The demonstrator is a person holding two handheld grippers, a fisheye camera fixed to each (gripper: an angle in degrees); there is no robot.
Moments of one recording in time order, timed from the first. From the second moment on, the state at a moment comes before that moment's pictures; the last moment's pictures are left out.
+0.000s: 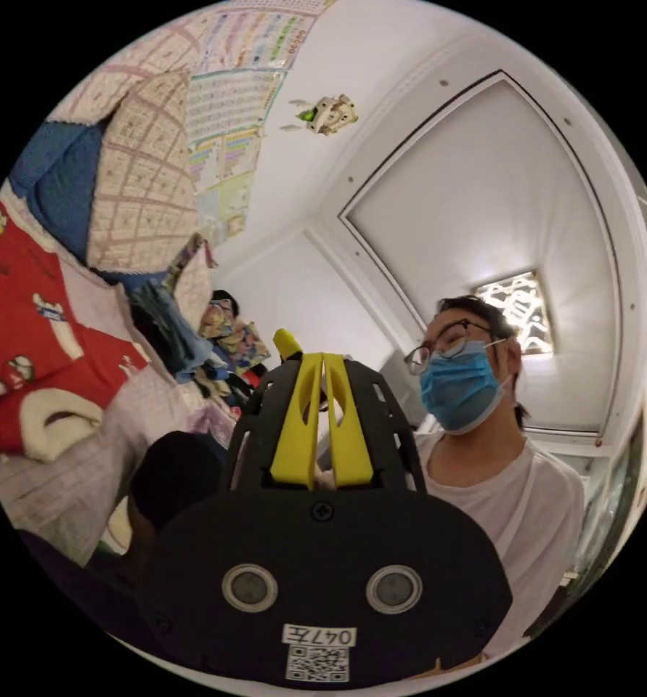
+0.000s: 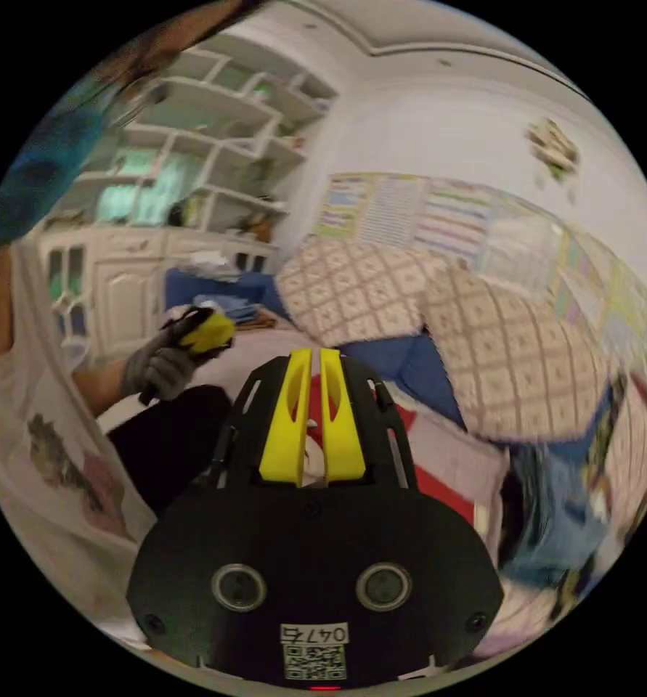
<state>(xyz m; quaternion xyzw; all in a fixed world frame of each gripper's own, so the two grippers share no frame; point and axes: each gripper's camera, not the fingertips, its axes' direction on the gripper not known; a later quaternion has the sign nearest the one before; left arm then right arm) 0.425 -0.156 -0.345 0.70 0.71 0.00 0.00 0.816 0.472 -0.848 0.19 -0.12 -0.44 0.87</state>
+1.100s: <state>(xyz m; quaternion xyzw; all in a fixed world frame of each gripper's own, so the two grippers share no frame) 0.349 -0.148 -0.370 0.62 0.53 -0.44 0.38 0.771 0.251 -0.550 0.05 -0.19 -0.42 0.88</state>
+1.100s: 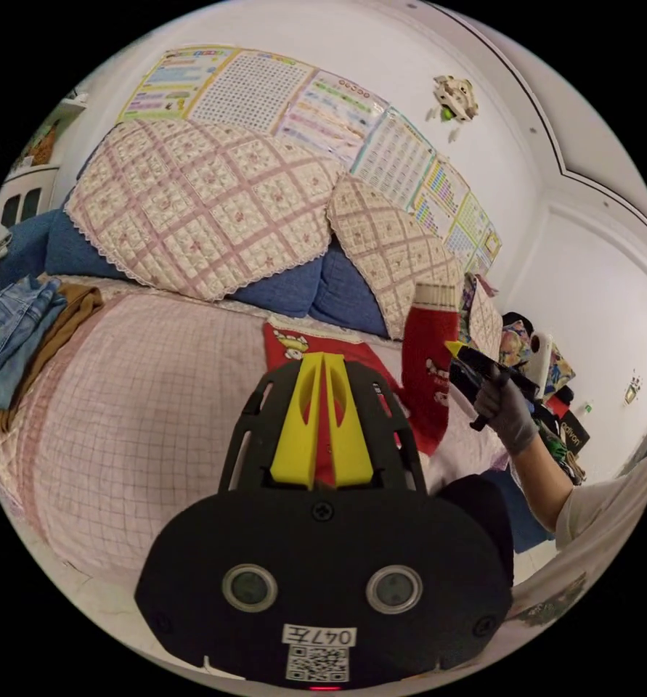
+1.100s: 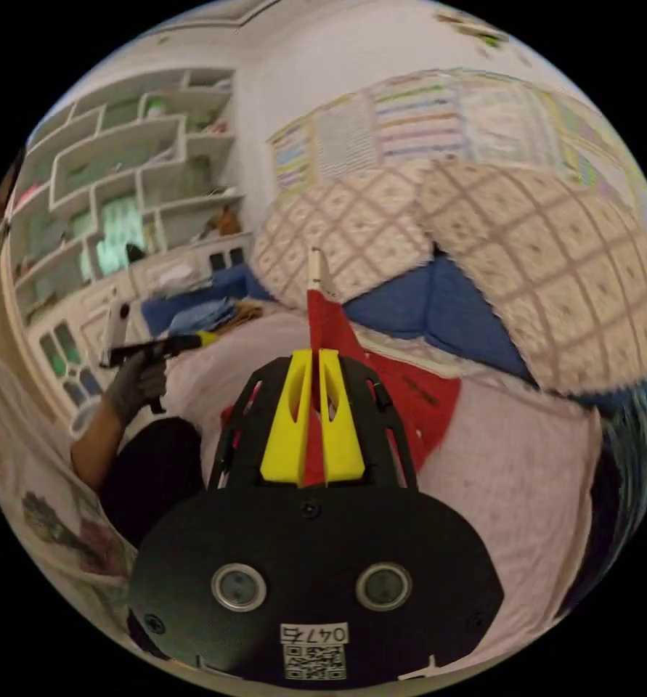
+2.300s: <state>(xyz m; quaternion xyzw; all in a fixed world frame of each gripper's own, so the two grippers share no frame) 0.253 -0.320 -0.564 0.57 0.40 -0.10 0.71 0.783 0.214 -0.379 -0.16 -0.03 -0.41 0.90</state>
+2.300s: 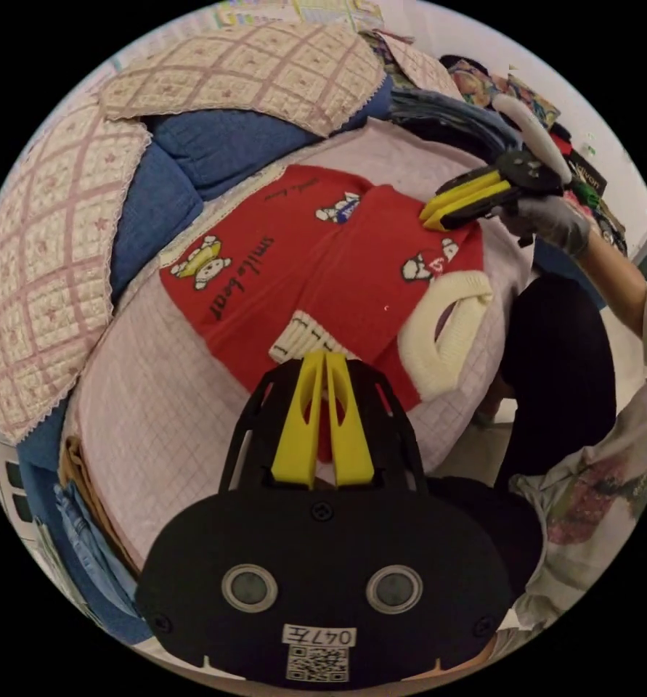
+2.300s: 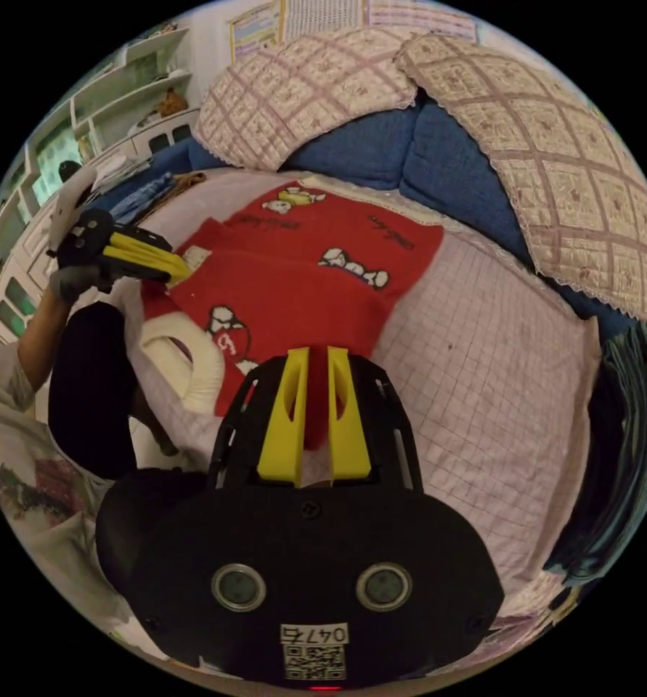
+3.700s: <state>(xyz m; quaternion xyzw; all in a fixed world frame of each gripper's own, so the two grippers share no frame) 0.142 -0.377 -0.335 0.73 0.55 -0.01 0.40 0.903 0.042 -0.438 -0.09 -0.44 -0.38 0.81</state>
